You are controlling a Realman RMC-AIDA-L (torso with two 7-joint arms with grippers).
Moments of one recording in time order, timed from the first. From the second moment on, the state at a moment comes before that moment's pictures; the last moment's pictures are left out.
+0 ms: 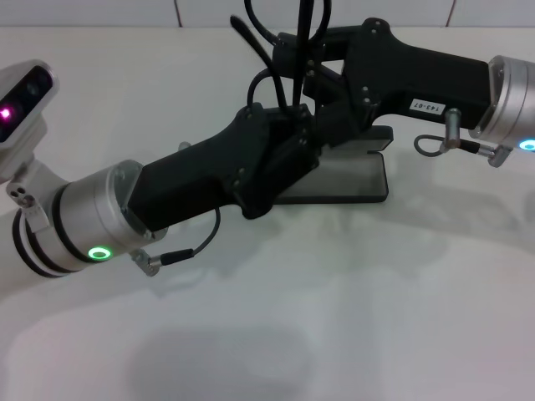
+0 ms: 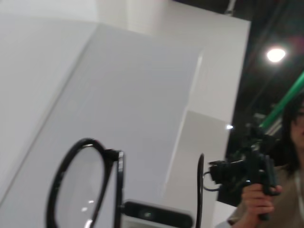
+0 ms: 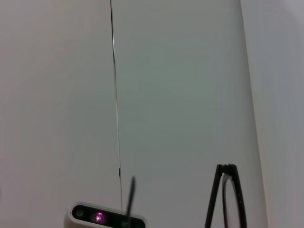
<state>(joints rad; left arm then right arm) -0.55 -2.10 1.40 0.23 0.90 1.93 -1.13 0.65 2.03 -1.50 -0.67 -0.98 -1.41 1.18</state>
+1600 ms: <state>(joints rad) -0.35 -1.99 1.37 0.42 0.81 2.03 -1.29 0.63 2.01 -1.54 -0.80 -1.40 -1.37 1.38</state>
